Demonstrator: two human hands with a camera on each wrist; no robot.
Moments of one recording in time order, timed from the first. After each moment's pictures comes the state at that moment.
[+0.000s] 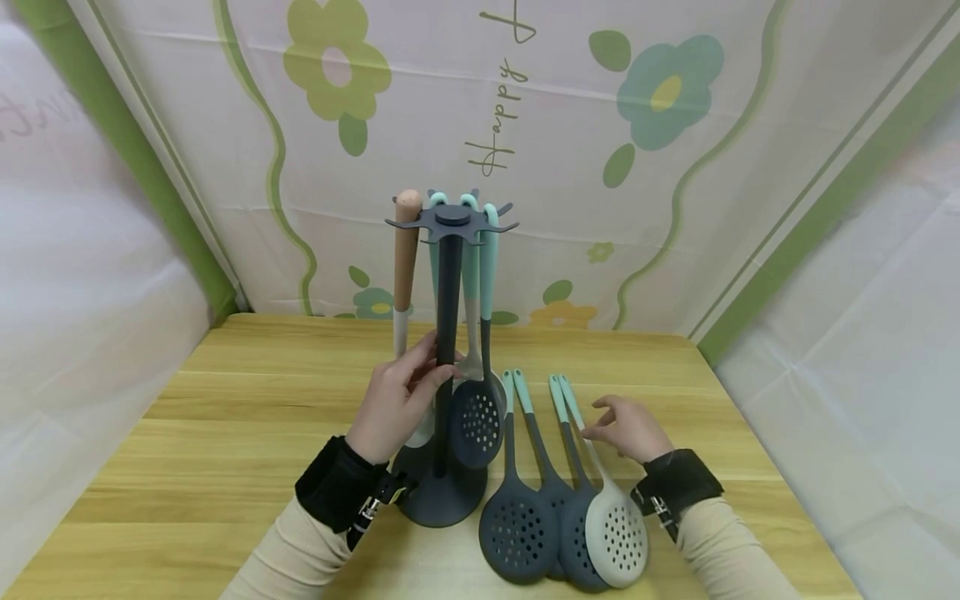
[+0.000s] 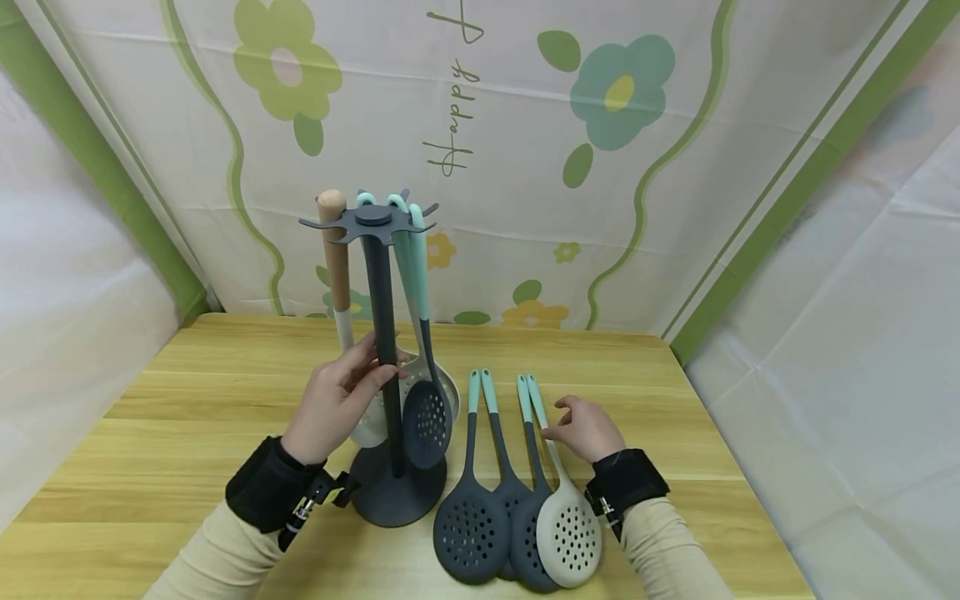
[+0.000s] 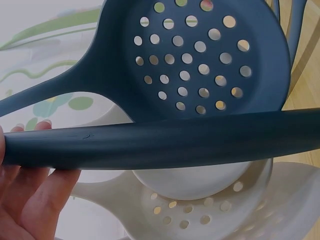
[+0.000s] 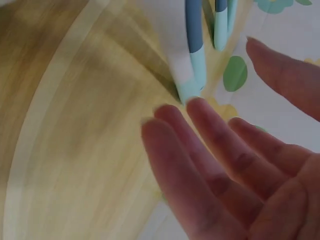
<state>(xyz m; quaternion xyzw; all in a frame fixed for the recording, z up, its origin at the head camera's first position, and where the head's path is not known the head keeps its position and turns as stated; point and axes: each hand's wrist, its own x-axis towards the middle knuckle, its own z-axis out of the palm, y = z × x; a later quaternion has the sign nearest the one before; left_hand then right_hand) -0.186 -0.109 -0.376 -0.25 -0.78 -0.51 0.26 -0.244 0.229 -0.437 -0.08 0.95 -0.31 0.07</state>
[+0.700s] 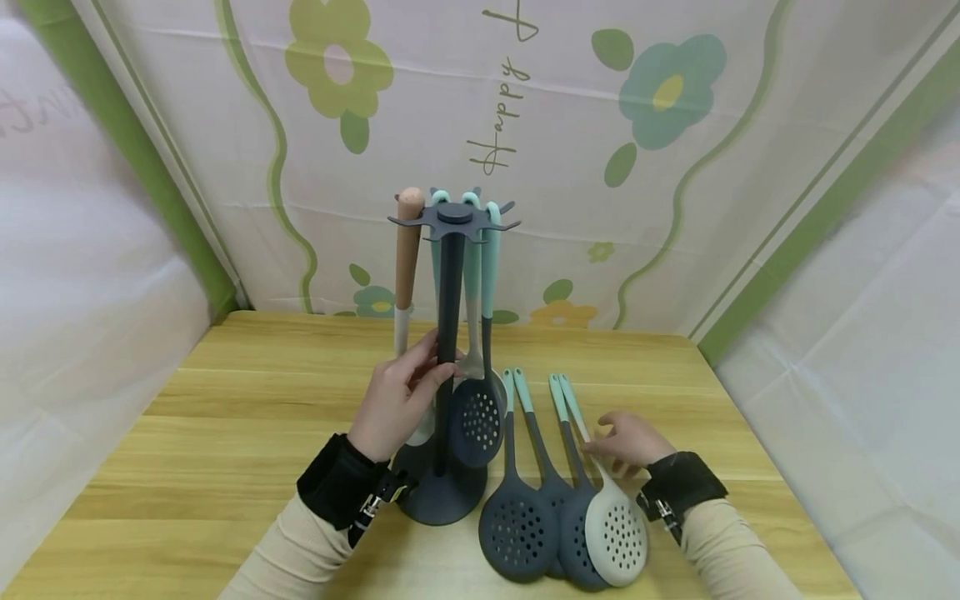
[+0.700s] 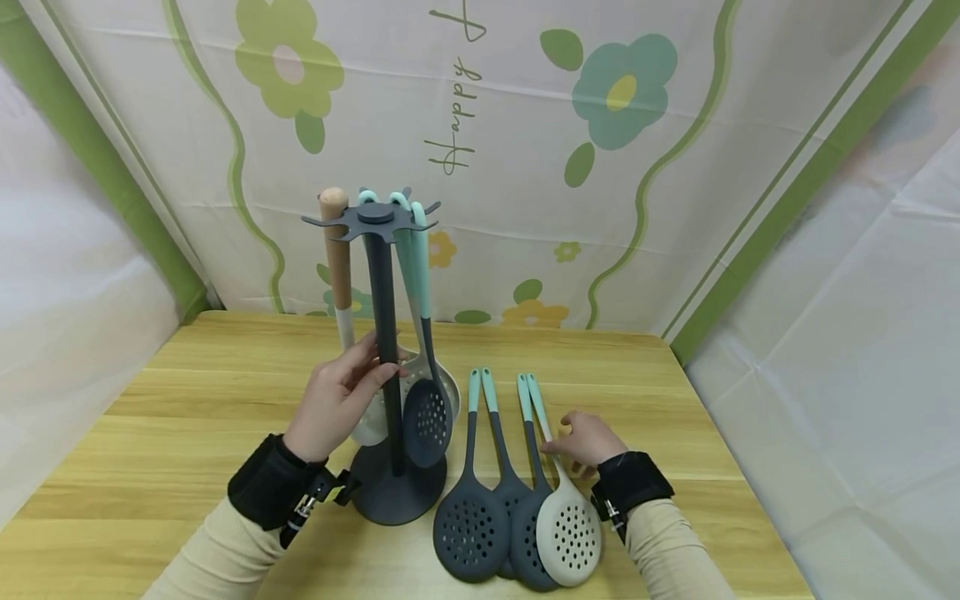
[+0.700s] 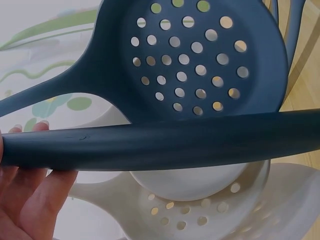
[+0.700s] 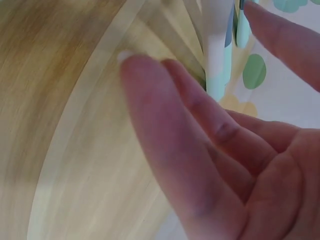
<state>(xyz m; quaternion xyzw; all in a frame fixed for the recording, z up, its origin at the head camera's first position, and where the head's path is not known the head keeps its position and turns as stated) -0.185 -0.108 -0.375 -0.25 -0.78 -0.51 0.26 -0.240 0.235 -0.442 -0.05 0.94 -0.30 0.16</state>
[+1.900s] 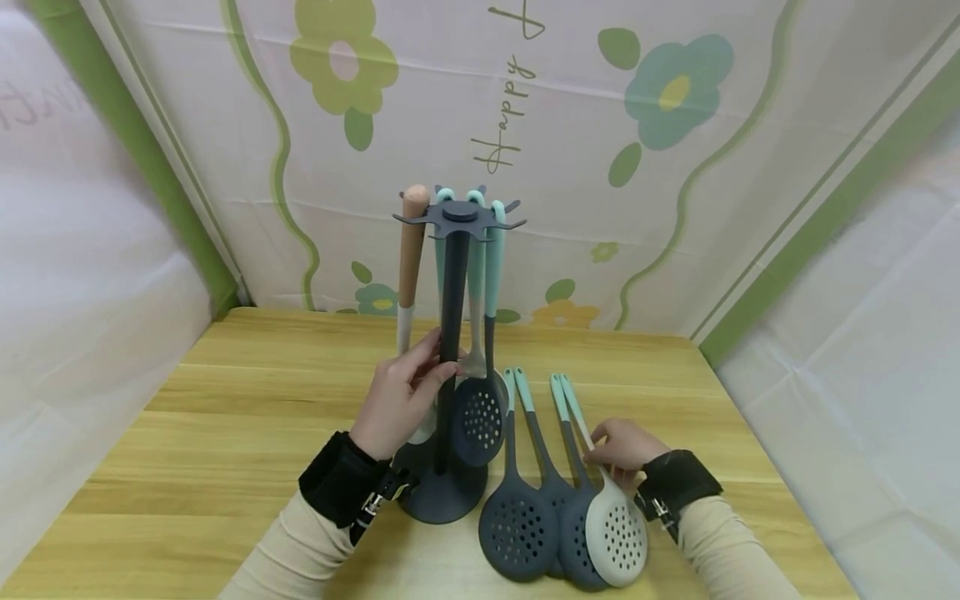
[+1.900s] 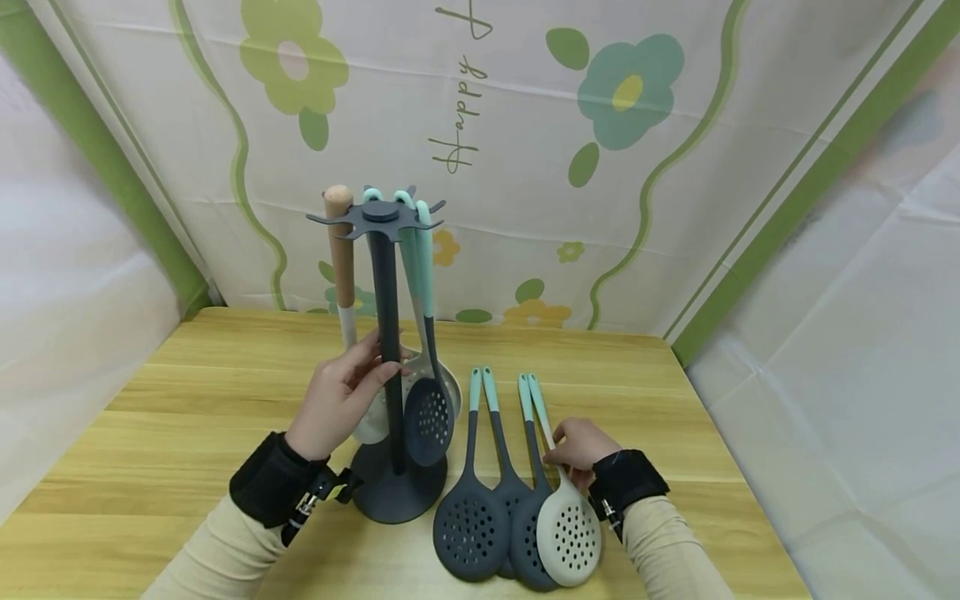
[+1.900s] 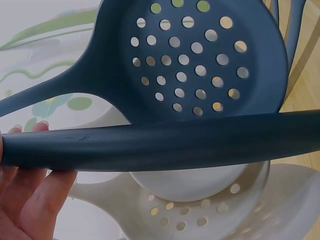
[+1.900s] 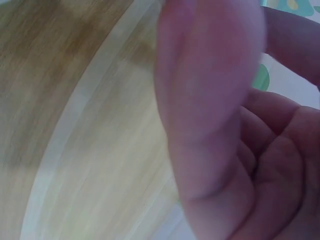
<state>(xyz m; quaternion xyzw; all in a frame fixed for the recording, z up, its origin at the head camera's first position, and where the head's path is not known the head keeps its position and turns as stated) -0.186 -0.108 -0.377 -0.25 -0.78 -0.51 0.26 -0.244 0.231 -0.453 -0.08 0.94 -0.26 0.19</state>
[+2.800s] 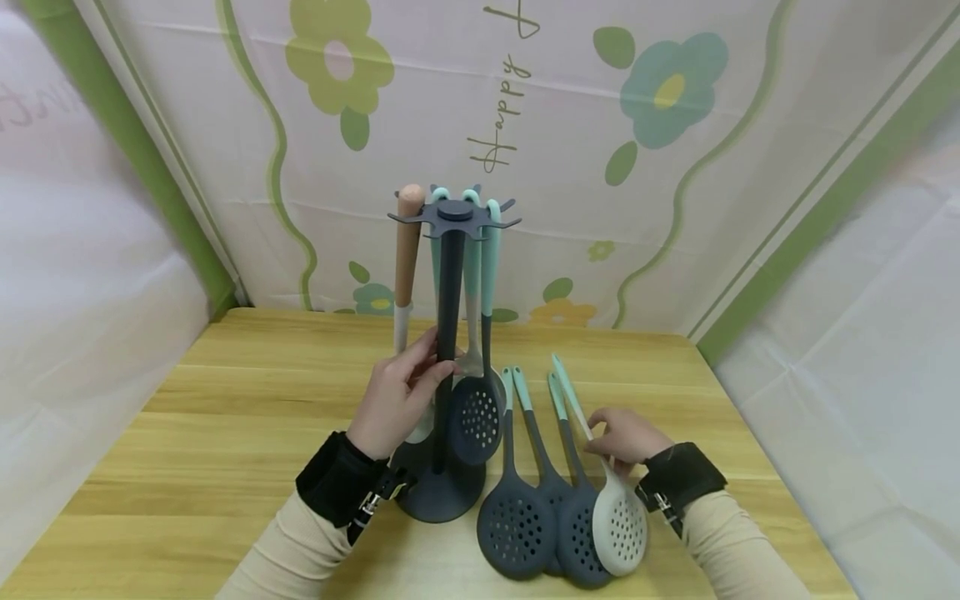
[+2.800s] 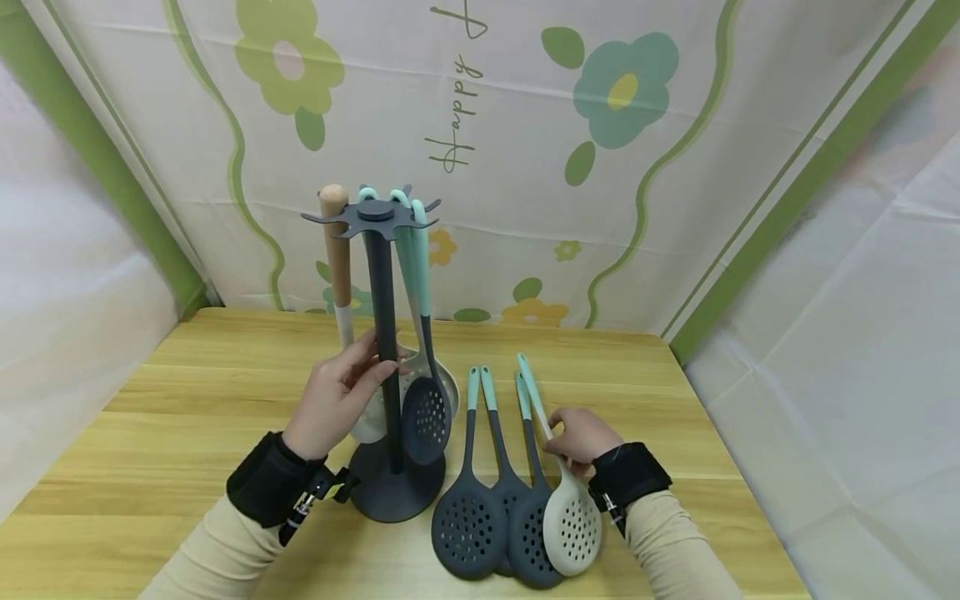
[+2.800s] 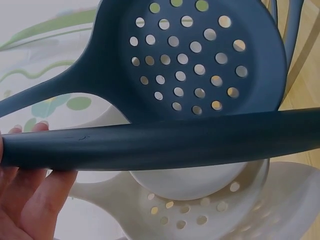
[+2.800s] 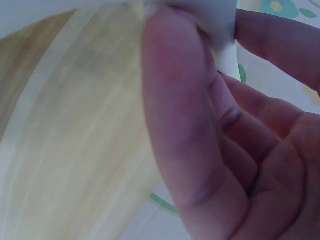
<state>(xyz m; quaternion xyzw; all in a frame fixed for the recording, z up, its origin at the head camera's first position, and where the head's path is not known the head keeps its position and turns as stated) -0.186 -0.107 -0.375 -0.24 -0.78 -0.52 0.26 -0.243 0.228 -0.435 -0.09 0.94 -0.28 0.18</state>
